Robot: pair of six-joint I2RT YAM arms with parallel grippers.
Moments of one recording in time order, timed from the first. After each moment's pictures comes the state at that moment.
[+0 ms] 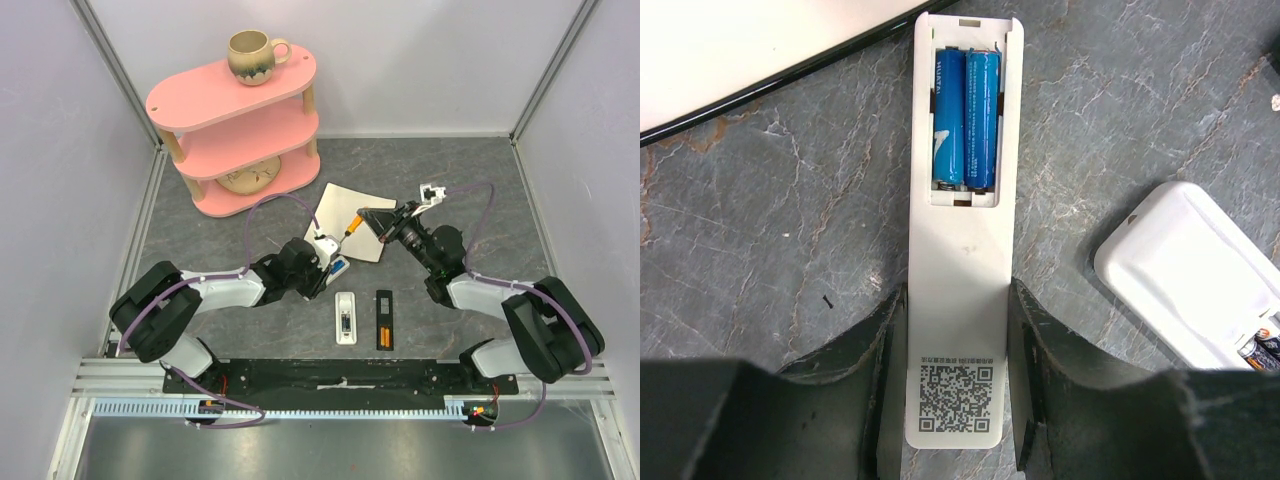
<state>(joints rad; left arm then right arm) -0.81 1.54 0.64 0.11 0.04 -0.04 0.46 1.40 0.41 1.15 -0.26 0.71</state>
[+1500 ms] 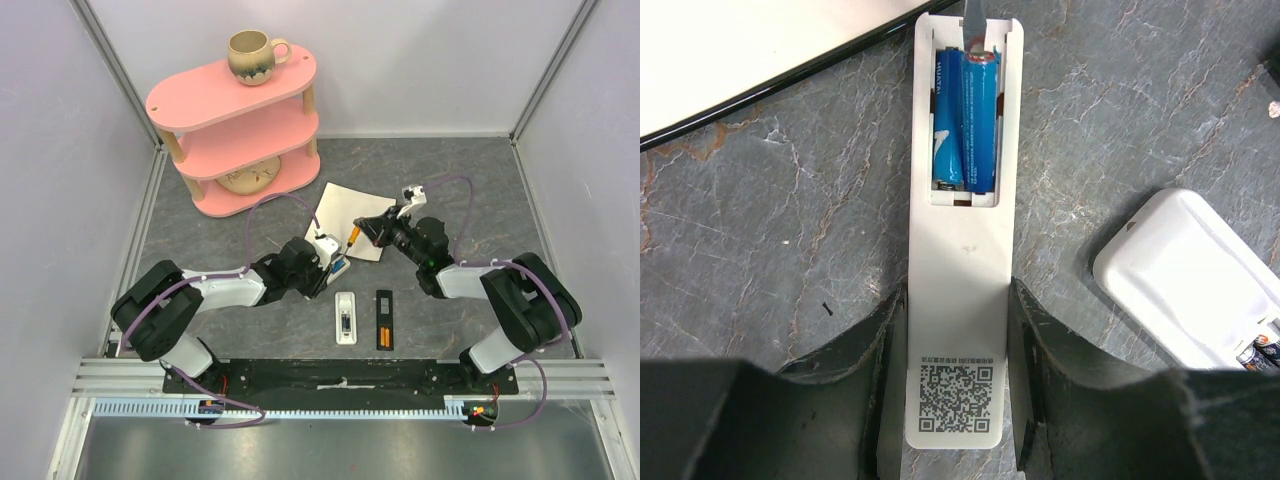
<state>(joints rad) -0.81 1.55 0.64 0.12 0.04 -0.04 0.46 1.58 0.50 0.99 -0.24 0.56</state>
